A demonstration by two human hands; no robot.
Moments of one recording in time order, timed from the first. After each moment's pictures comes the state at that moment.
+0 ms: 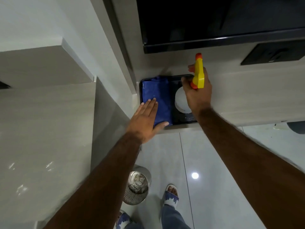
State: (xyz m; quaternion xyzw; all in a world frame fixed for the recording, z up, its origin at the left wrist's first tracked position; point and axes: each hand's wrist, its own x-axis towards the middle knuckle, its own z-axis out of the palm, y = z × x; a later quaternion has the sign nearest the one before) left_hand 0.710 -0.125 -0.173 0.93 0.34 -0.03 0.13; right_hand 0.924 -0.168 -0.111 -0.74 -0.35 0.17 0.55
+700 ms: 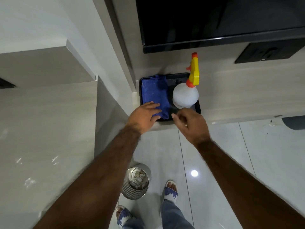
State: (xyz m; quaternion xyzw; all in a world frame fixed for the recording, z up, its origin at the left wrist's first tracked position) left_hand 0.713 -0.122 -0.147 0.91 0.32 0.03 0.25; right_hand 0.880 -0.272 -0.132 -0.76 -0.52 0.16 0.34
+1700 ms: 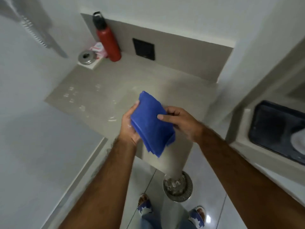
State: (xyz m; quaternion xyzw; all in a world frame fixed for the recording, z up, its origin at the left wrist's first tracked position) left_hand 0.323 -0.156 -0.053 0.14 0.33 0.51 0.78; right_hand 0.518 -0.130 -0.056 -0.39 -0.47 0.73 0.29
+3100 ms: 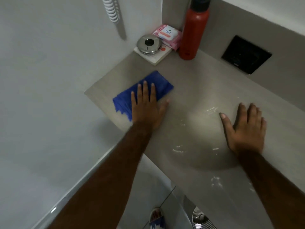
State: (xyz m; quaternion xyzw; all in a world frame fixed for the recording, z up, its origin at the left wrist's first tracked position) left_hand 0.056 -0.008 -0.155 0.58 0.81 0.04 0.11; right_hand 0.372 0.008 -0.164 -0.72 -0.69 0.04 0.10
